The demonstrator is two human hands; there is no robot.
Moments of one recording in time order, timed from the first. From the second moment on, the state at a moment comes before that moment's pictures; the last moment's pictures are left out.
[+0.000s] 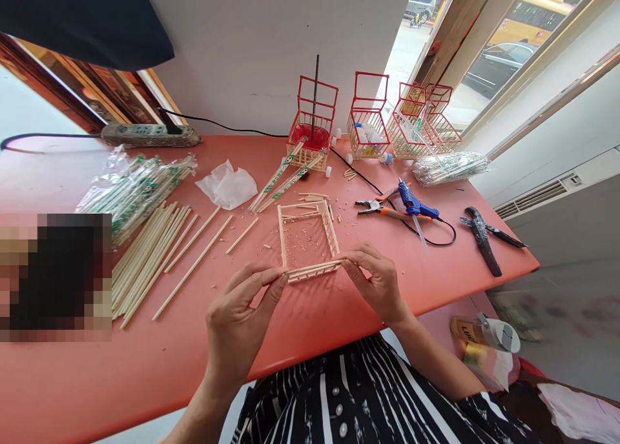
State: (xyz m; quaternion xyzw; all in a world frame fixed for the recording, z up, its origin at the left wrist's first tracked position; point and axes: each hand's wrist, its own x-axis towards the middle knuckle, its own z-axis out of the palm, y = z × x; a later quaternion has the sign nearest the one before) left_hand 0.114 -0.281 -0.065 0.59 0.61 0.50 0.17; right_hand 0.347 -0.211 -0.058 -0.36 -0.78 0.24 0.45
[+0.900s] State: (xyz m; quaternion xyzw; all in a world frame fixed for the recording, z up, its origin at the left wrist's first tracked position) left_hand 0.093 -0.275 -0.054 0.57 0.61 0.52 0.19; right_hand 0.349 -0.200 -0.046 -0.34 -0.80 0.26 0.42
